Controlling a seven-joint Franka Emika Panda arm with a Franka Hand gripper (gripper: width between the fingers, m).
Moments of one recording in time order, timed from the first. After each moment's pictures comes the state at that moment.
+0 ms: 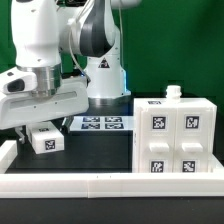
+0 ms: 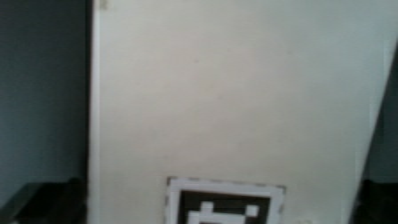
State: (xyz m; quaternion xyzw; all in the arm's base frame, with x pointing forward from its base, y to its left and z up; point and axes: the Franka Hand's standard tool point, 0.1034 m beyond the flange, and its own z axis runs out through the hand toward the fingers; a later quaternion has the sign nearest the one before) arm 0.423 -0.152 0.007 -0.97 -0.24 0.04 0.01
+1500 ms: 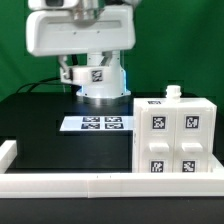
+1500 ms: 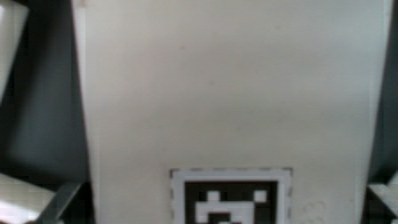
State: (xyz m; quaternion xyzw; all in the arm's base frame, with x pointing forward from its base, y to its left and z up) arm 0.500 -0.036 0.163 -0.98 -0.19 -0.01 0.01
